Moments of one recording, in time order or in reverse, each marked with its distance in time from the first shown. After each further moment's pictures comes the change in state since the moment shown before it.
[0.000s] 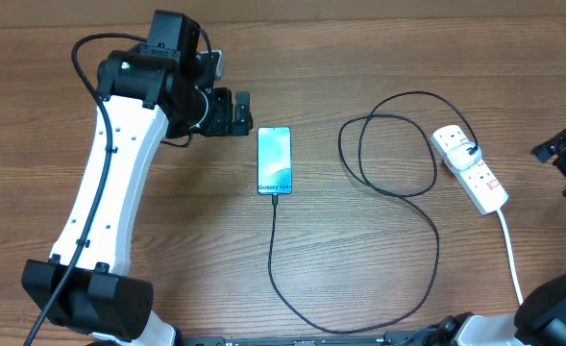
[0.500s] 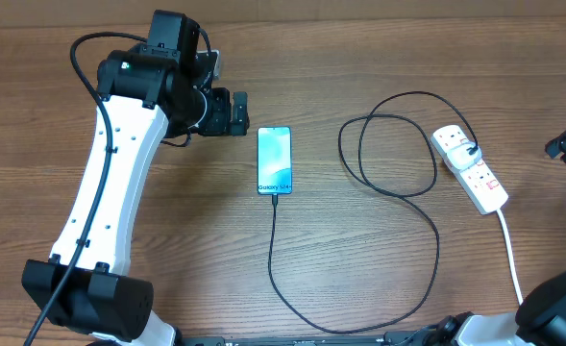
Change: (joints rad) left arm 0.000 0.000 0.000 0.000 -0.032 0.000; right arm 0.003 0.013 0.000 0.099 0.080 -0.009
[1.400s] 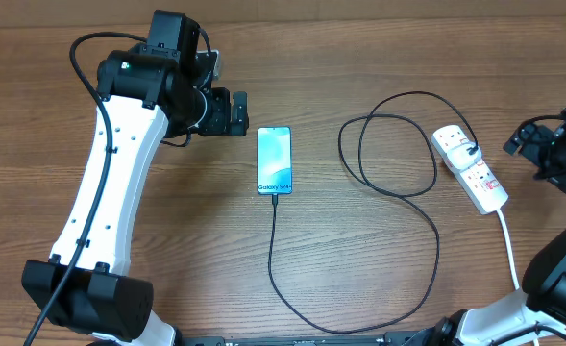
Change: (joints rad) left arm 0.000 0.000 0.000 0.000 -0.003 0.000; right arm 0.159 0.182 0.000 0.042 0.083 -0.029
